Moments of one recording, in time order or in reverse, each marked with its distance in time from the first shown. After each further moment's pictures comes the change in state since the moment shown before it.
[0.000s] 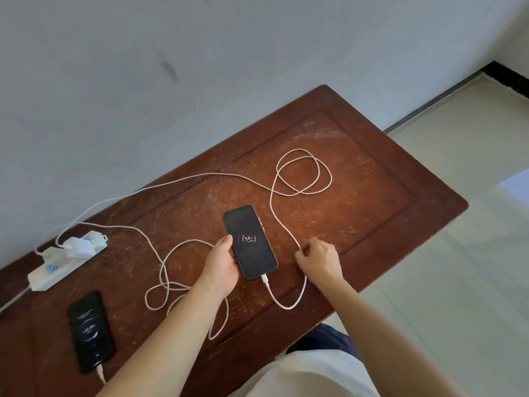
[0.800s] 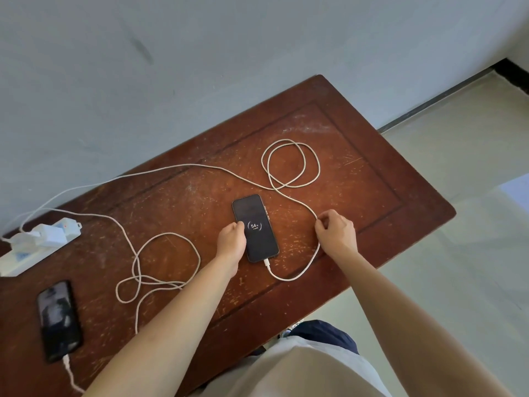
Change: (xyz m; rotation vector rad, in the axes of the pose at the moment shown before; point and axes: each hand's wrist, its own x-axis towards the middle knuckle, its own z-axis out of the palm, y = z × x) left_hand 0.023 -0.029 0.078 0.630 0.164 0.199; right_hand 0.073 0.050 -0.063 0.035 0.101 -0.010
